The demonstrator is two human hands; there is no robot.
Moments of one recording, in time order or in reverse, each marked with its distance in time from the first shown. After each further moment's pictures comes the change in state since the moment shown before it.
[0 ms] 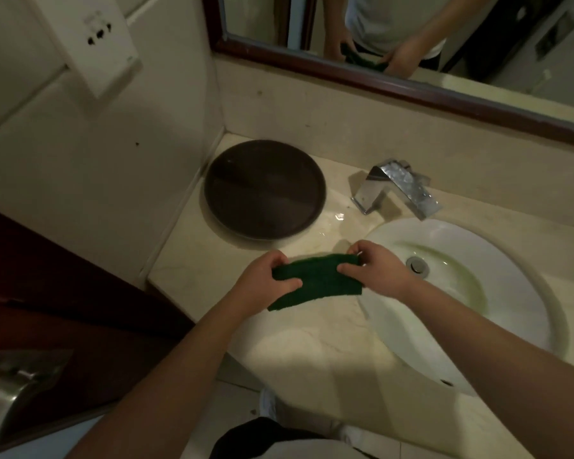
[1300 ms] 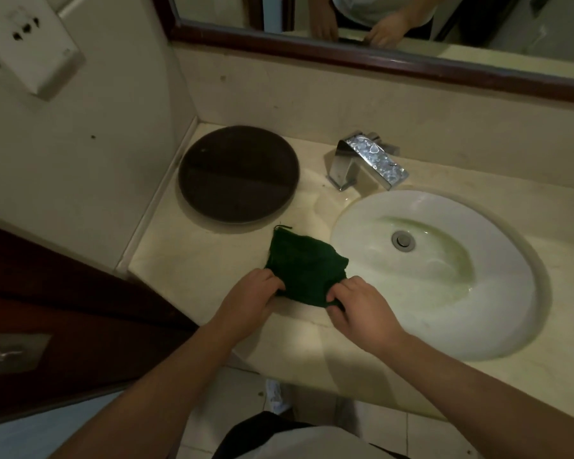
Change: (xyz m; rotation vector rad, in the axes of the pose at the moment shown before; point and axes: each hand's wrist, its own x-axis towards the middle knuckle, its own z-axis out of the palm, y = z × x) left_hand -0.031 -0.037 0.049 0.648 -0.050 0.484; right_hand -0.074 0.088 0.070 -0.279 0.199 -0.435
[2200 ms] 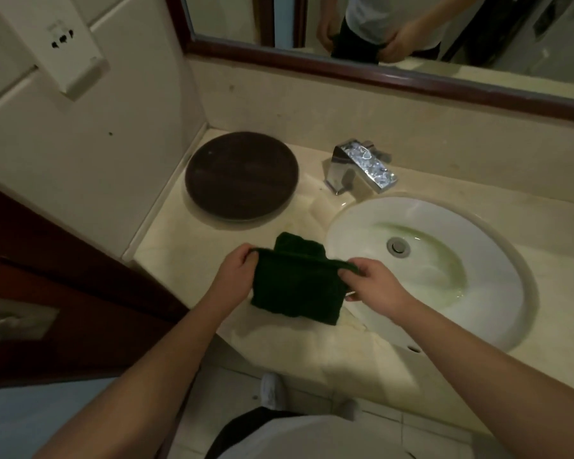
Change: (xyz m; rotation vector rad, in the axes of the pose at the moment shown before) left_hand 0.010 0.043 -0.038 -0.639 0.280 -0.556; right_hand 0.011 0.002 -0.067 0.750 -0.143 0.480
